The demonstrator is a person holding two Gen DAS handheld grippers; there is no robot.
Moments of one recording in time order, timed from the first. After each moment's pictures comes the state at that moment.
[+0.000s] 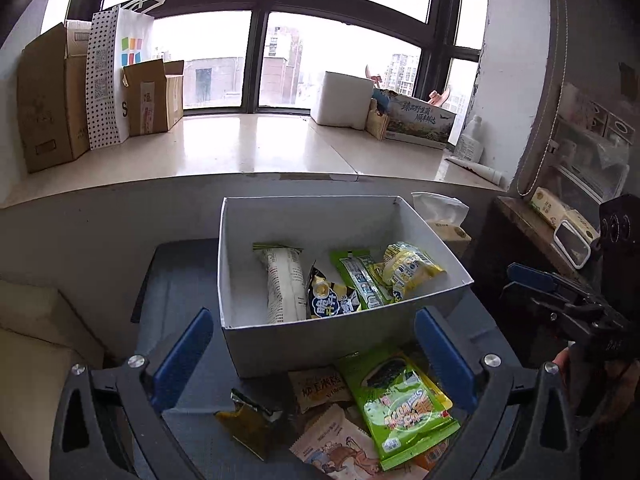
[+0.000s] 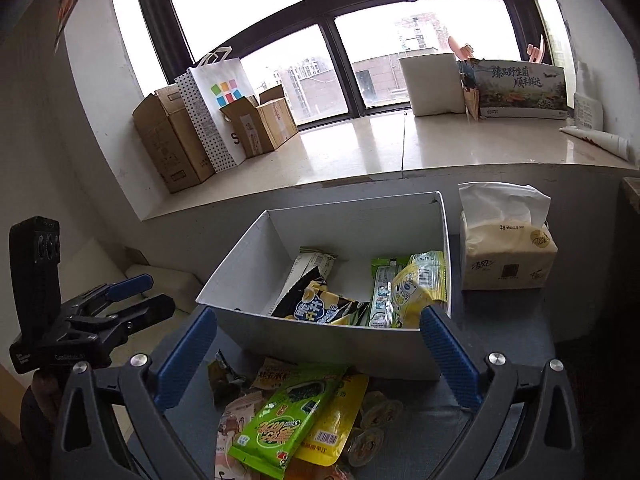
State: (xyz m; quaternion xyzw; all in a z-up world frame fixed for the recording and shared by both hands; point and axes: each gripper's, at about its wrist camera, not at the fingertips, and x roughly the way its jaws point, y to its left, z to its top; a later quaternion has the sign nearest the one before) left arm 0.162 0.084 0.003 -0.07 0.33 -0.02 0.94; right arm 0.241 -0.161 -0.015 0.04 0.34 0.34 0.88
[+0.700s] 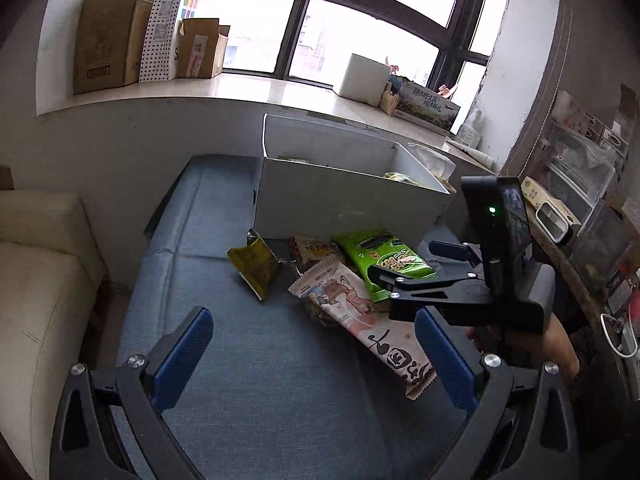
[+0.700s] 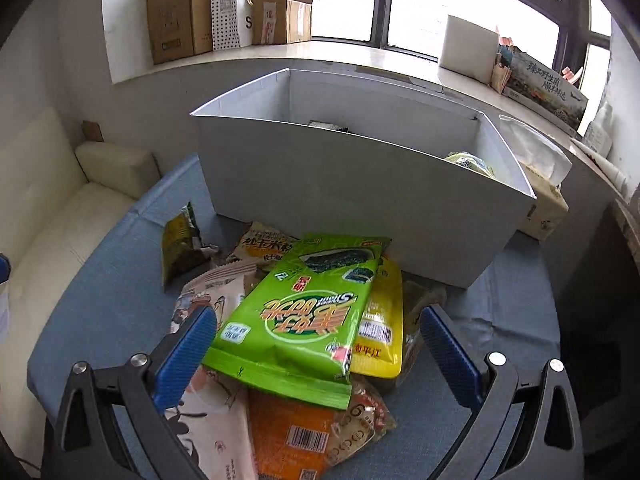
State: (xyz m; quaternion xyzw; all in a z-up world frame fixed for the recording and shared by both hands) left arm 0.009 0.080 -0.055 -0.14 0.35 0.00 0.93; right arm 0.181 -0.075 -0.111 -0.16 0.40 0.27 0.86
